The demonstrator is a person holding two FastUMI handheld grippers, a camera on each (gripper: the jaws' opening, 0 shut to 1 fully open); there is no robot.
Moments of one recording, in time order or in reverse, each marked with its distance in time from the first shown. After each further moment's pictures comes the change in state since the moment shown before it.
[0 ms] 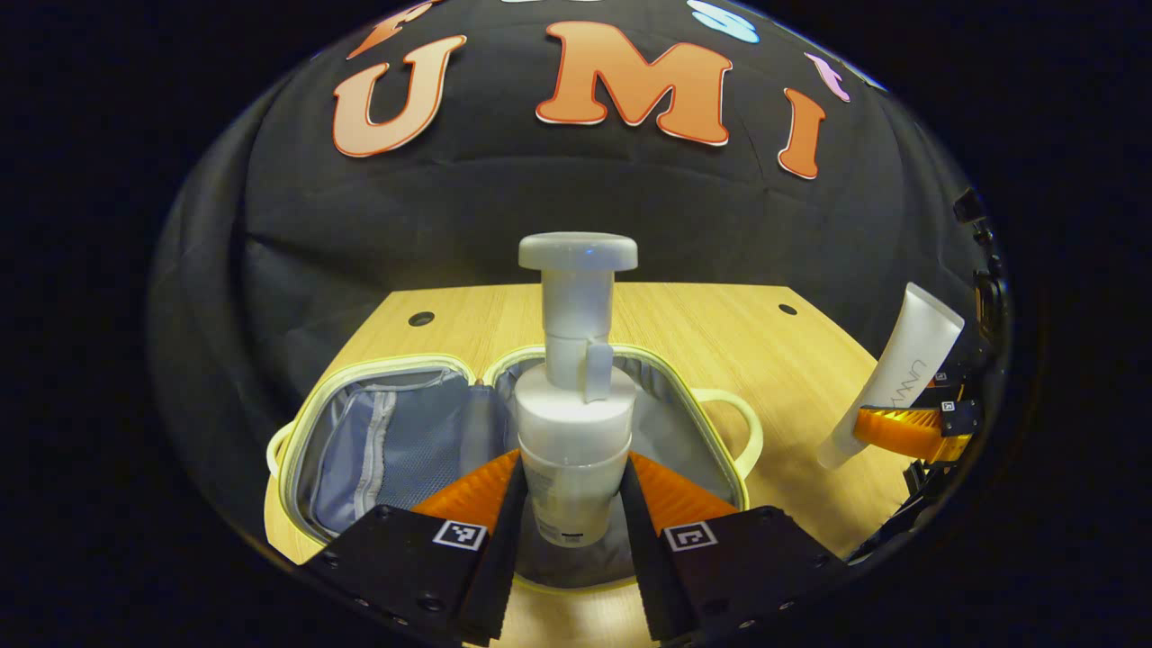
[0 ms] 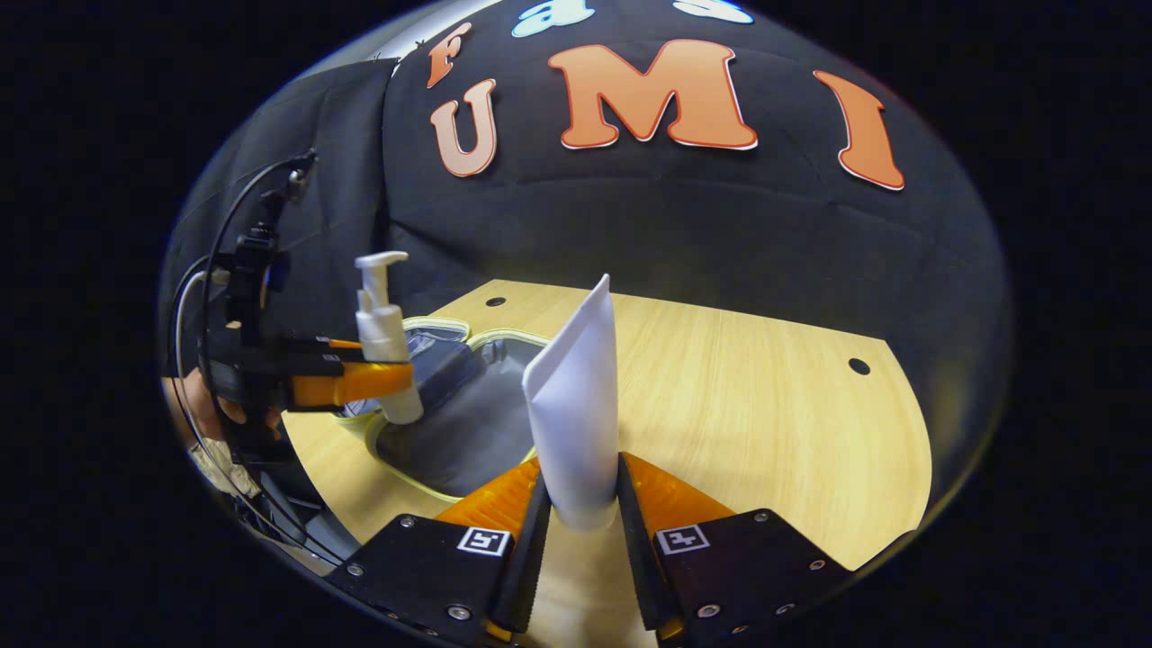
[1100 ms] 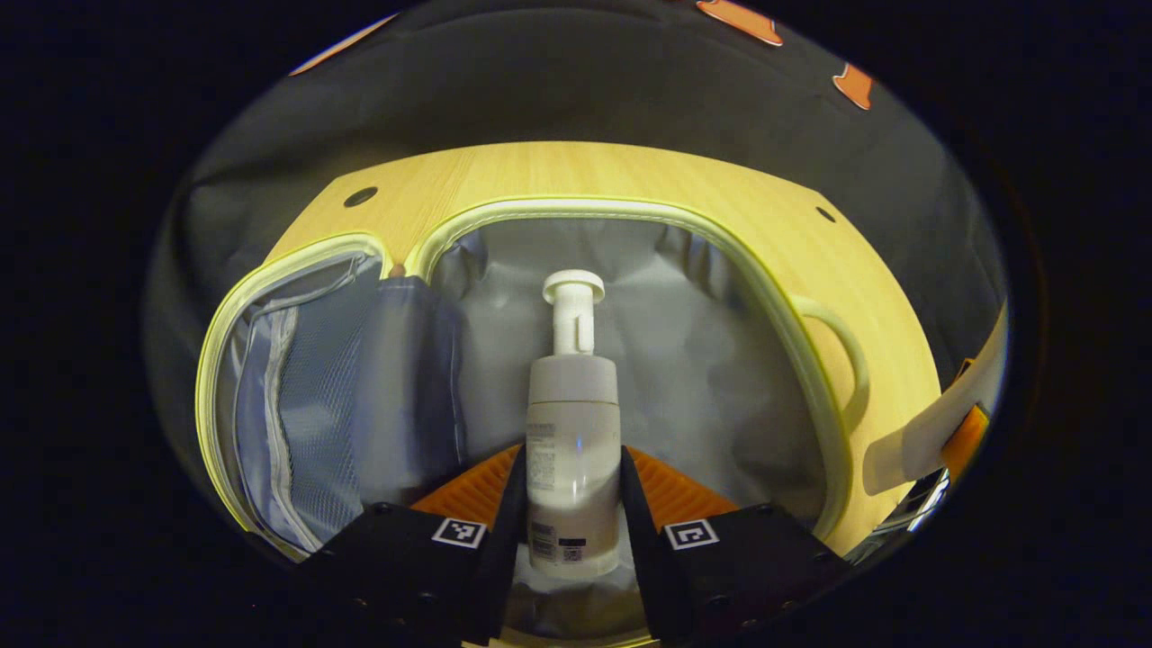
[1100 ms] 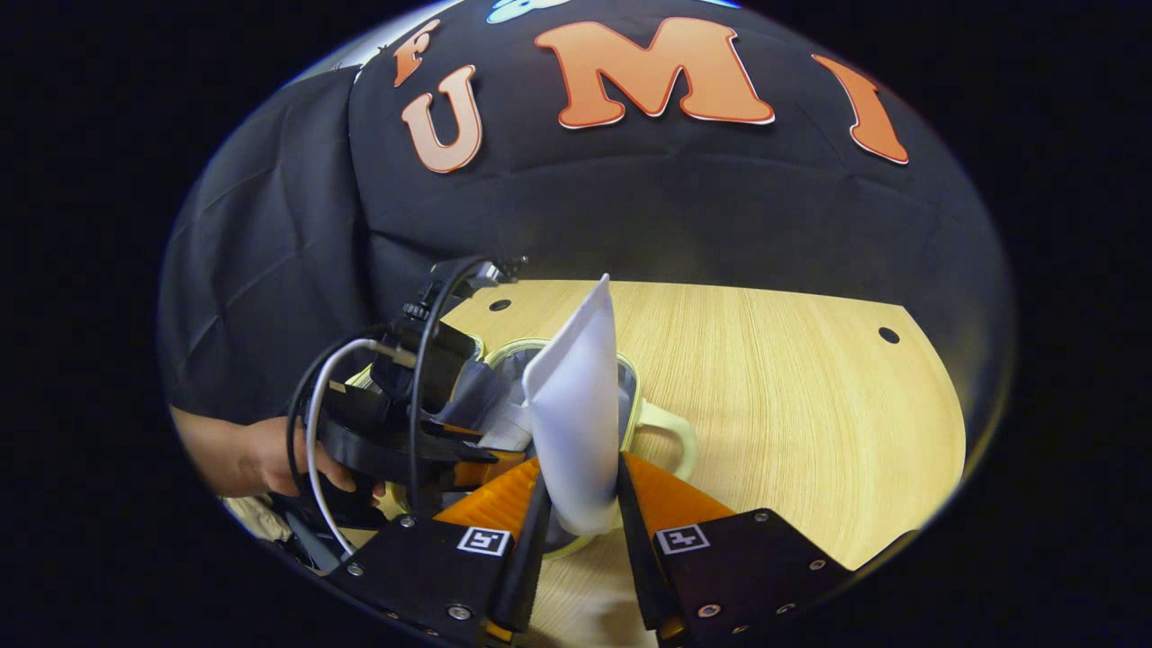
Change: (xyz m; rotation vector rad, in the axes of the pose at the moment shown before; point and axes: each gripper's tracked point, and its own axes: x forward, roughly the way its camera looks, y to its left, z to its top) left arm 0.050 0.000 -0.064 -0.037 0.414 -0.034; right arm 0.057 0.052 0.016 0.122 0.048 -0.028
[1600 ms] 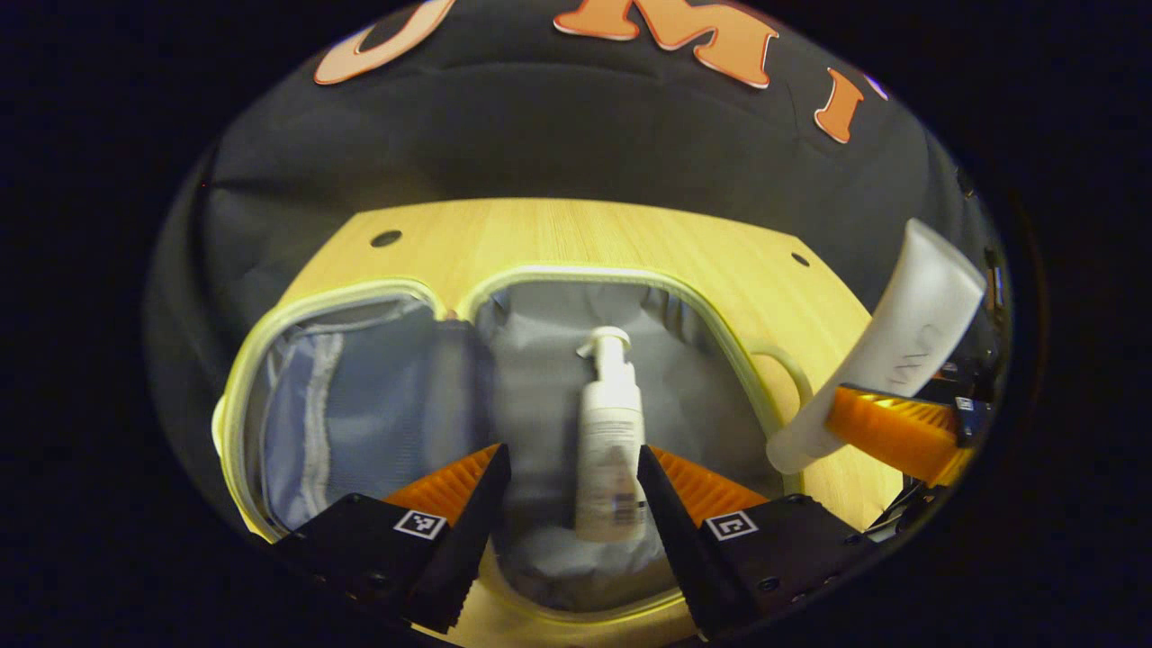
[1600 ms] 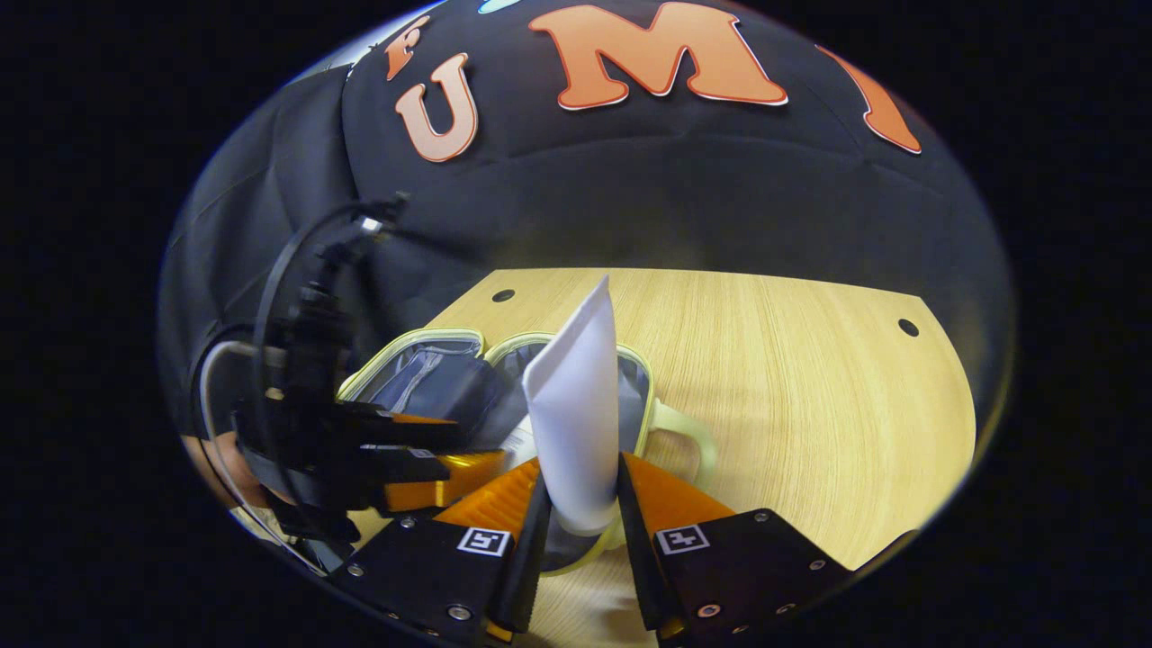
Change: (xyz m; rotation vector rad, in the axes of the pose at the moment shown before) left arm -0.046 0.012 0.022 -0.021 -0.223 -0.028; right arm 0.027 0.004 -0.001 0.001 0.056 0.034
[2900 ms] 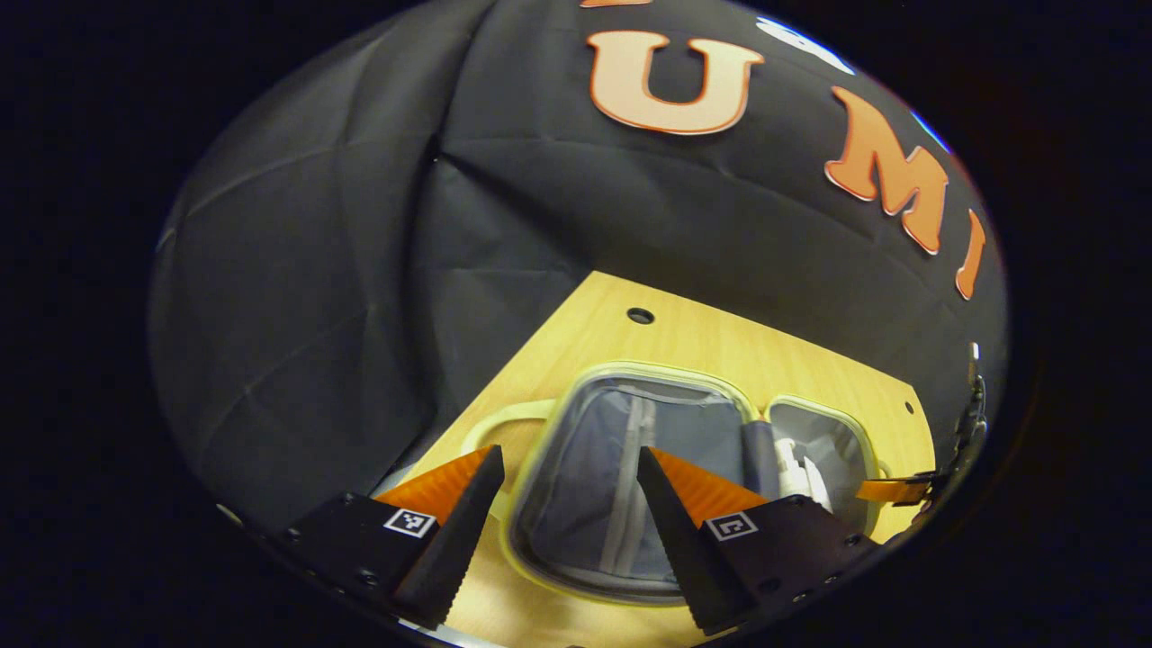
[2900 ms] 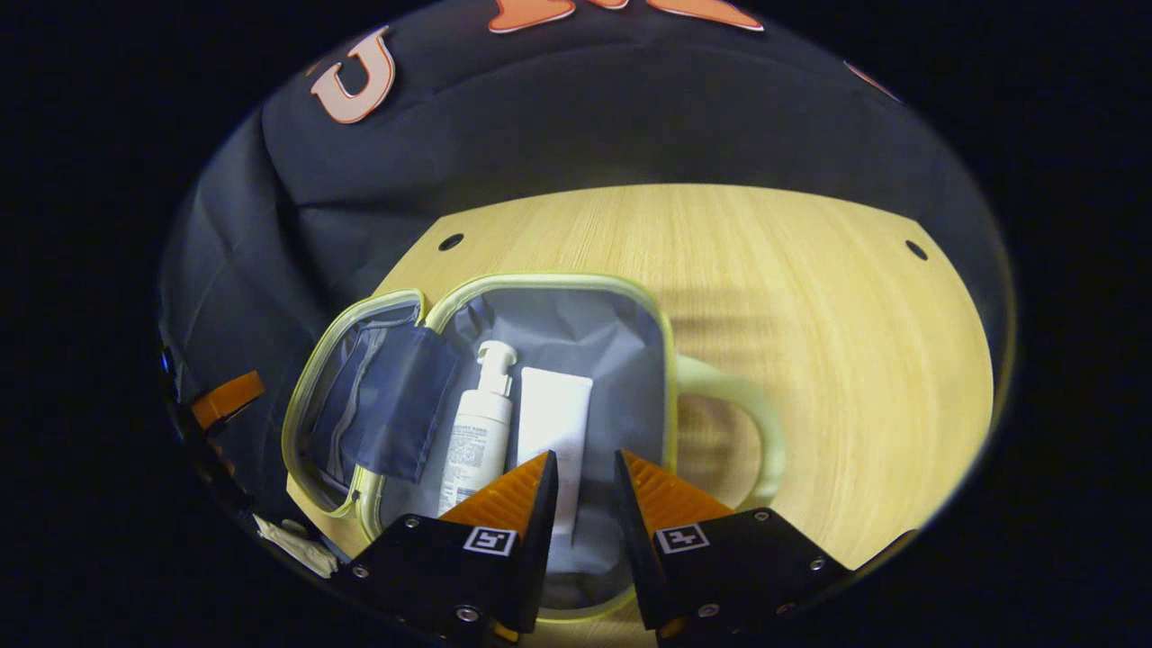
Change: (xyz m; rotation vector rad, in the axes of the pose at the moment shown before) left arm -0.145 0.249 0.019 -0.366 -0.243 0.370; right arm 0.040 -0.026 -0.018 0.137 0.204 -0.113
